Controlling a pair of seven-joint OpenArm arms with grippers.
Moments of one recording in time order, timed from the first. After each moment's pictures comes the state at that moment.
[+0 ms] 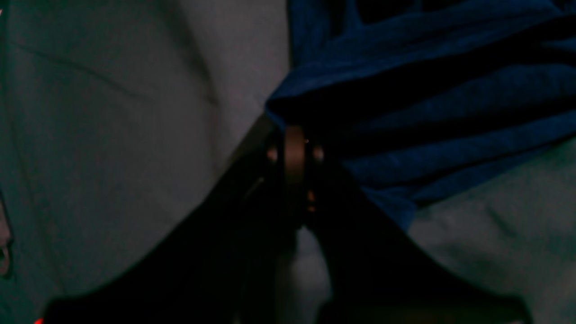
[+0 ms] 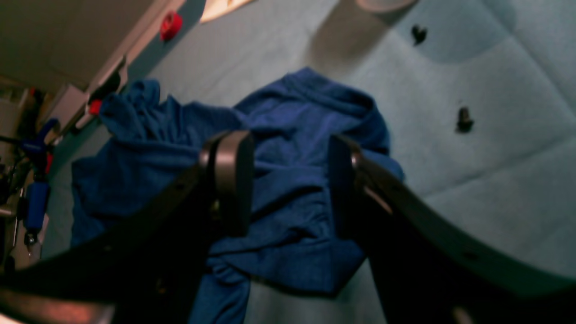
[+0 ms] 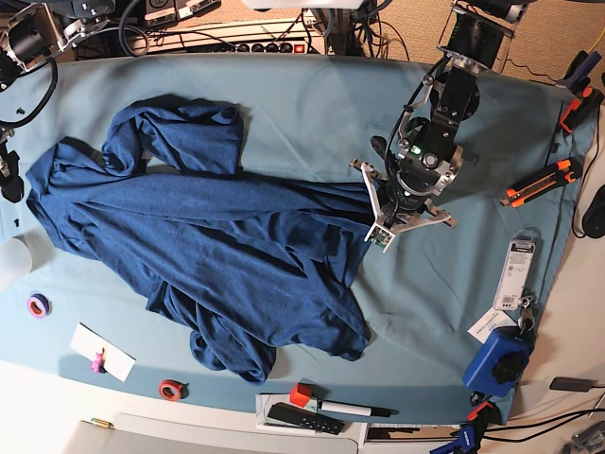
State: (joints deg) left arm -2.3 -9.0 20.3 91.9 3.9 -7.3 47.0; right arm 4.8 31.1 66.7 65.0 53.7 39.6 -67.1
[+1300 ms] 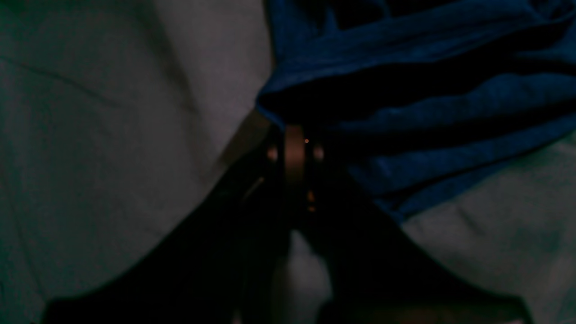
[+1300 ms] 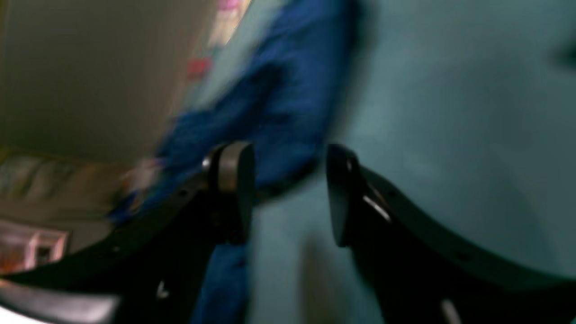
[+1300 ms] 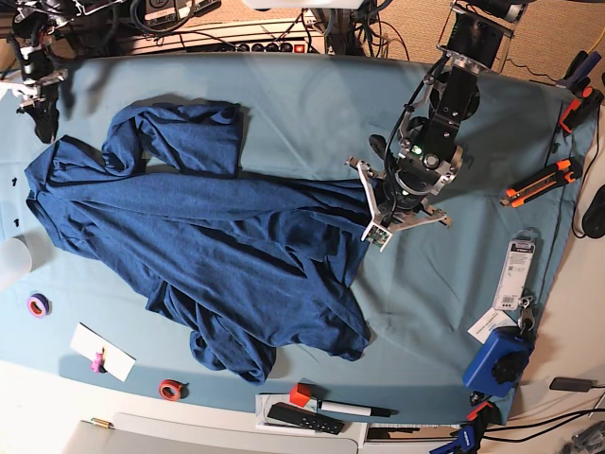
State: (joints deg) left arm -2.3 -8.8 20.3 91.9 1.6 -8.3 46.2; right arm -6.3 15.0 79.7 65.3 63.9 37.3 -64.0
